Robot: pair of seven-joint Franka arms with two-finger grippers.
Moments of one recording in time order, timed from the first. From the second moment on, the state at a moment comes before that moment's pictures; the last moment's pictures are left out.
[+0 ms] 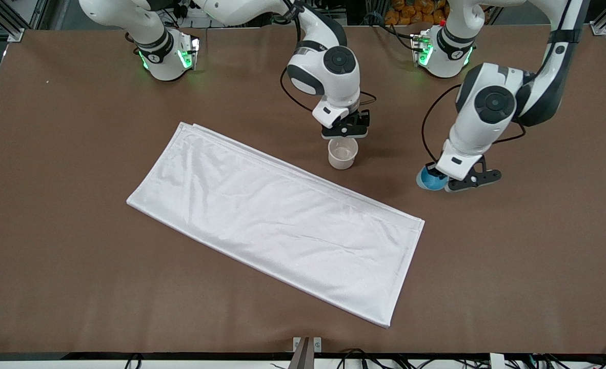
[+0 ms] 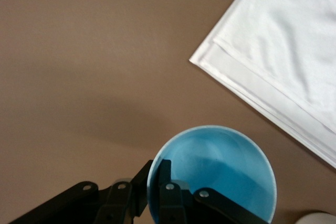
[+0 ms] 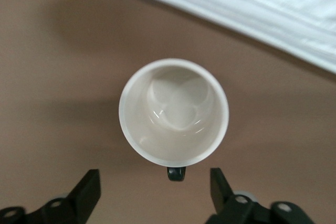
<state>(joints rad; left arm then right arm) -0.20 0.11 -0.15 -2.16 0.15 2.24 -0.65 0.89 0.68 0.17 -1.45 0.00 2.24 1.06</state>
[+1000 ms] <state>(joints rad) -0.23 0.16 -0.57 -2.15 0.15 2.19 -1.26 0.25 0.11 0.27 -1.44 0.04 1.58 0.60</state>
